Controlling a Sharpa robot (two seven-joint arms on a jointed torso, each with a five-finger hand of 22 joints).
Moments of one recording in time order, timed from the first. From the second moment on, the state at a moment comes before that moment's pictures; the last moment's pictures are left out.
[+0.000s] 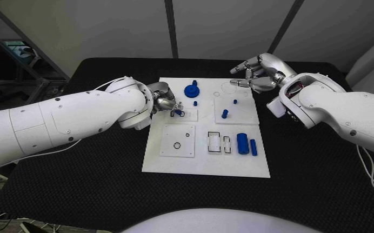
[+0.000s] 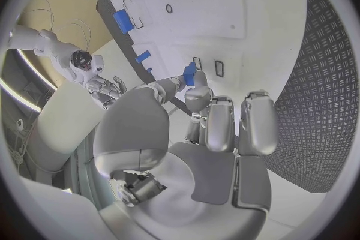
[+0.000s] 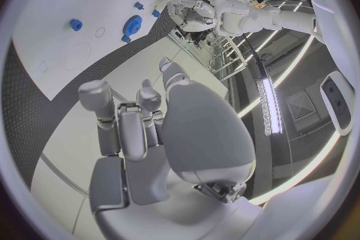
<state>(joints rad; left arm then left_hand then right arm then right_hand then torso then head) 1.23 -0.78 -0.06 1.55 -1.03 -0.18 -0.52 1.08 -0.20 0.69 0.09 0.18 0.98 0.02 0.58 0.79 1.39 -0.06 1.04 0.95 1.47 -0.10 1.35 1.30 0.06 1.39 0.01 1.40 1.28 1.19 -0.86 0.05 1.53 -0.96 -0.39 0.03 1.45 -0.10 0.06 0.19 0.33 0.93 0.16 0.15 0.07 1.20 0.07 1.15 1.05 1.47 0.00 1.44 1.31 0.11 1.20 0.11 1.21 0.95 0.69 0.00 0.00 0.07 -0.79</state>
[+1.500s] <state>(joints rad) 1.19 -0.75 -0.06 1.54 -1.17 -0.24 -0.51 1.09 -0.20 0.70 0.09 0.18 0.99 0.01 0.57 0.78 1.38 -0.05 1.02 0.93 1.47 -0.10 1.35 1.30 0.06 1.40 0.01 1.40 1.29 1.19 -0.85 0.05 1.53 -0.96 -0.39 0.03 1.44 -0.10 0.06 0.19 0.33 0.93 0.16 0.15 0.07 1.20 0.07 1.15 1.05 1.46 0.00 1.44 1.31 0.11 1.20 0.11 1.21 0.95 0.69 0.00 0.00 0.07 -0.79</state>
